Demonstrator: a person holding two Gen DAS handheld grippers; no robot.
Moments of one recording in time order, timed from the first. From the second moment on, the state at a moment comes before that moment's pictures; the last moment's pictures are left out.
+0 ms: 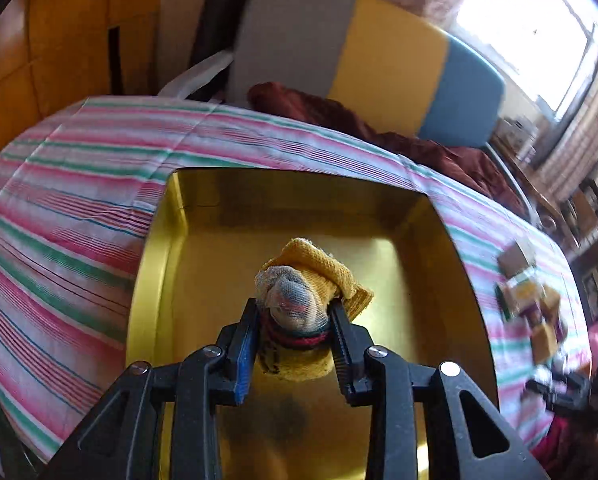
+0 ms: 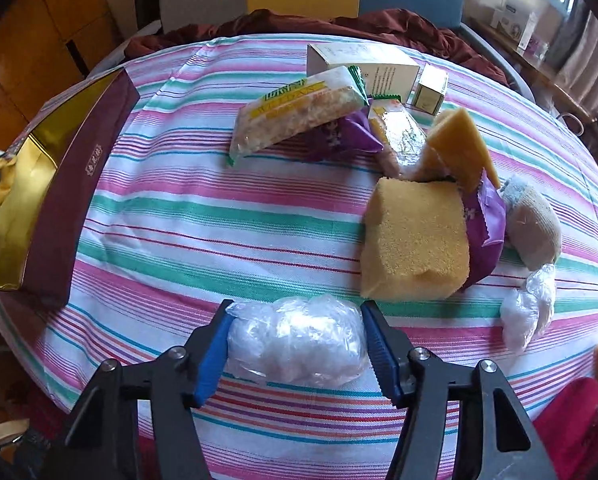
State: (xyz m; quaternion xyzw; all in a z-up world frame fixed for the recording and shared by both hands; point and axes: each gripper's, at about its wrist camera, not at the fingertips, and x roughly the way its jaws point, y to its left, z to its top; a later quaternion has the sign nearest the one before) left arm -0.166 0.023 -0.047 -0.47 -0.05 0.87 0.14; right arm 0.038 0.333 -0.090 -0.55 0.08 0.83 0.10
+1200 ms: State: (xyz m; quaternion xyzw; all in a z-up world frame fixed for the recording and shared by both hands) left arm -0.145 0.012 -0.034 -0.41 -0.01 0.91 0.08; right arm 0.041 0.325 -0.089 -0.54 0.06 0.83 0.10
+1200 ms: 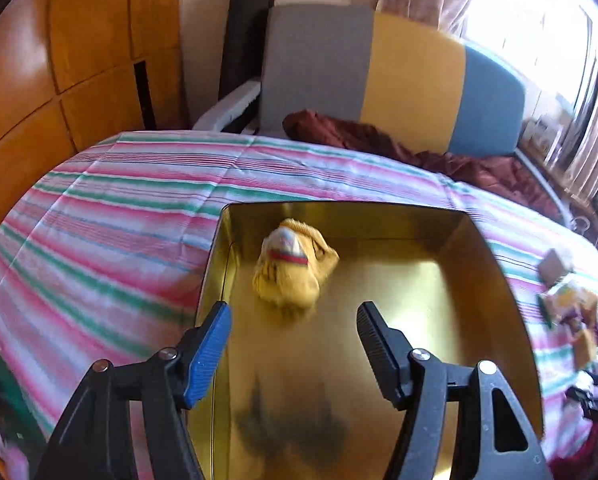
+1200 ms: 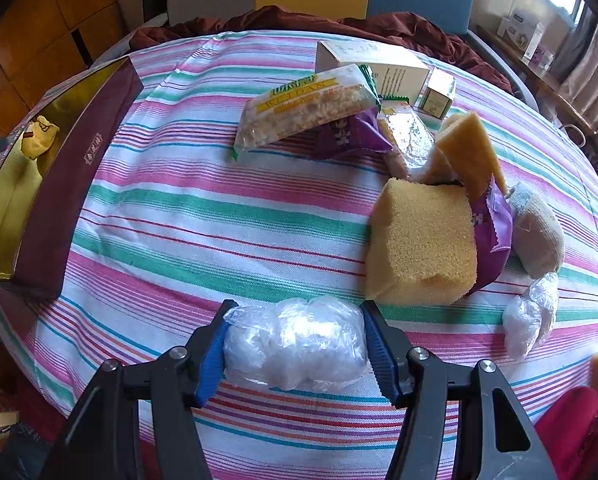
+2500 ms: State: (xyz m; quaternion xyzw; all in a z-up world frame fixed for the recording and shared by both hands) left arm -0.034 -0.093 -0.012 -0.33 -0.11 0.94 -0.03; right arm -0.063 0.041 -0.045 -0.44 0.04 0.87 -0.23
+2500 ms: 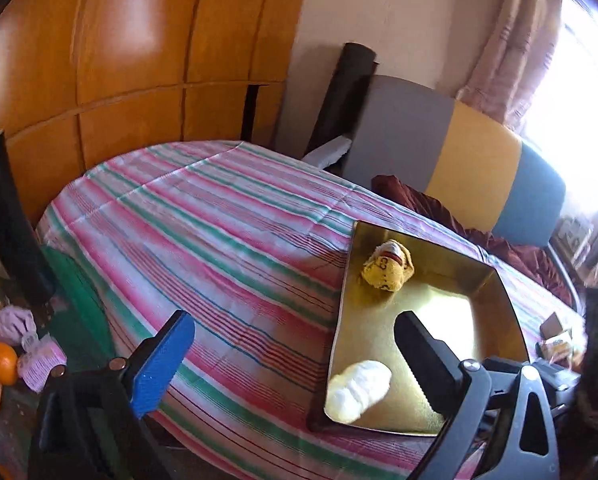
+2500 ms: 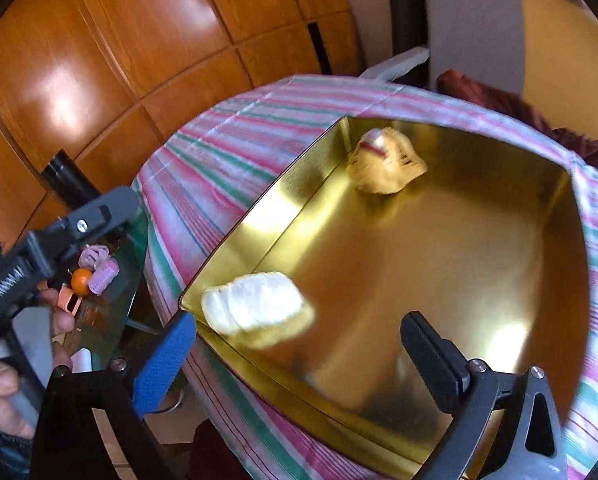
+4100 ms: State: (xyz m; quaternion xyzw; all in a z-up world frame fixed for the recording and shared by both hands) left arm -0.023 0.310 -0.024 -0.42 0.12 0.81 0.39; right arm 0.161 0.525 -0.018 -0.19 0.47 0.83 0.24
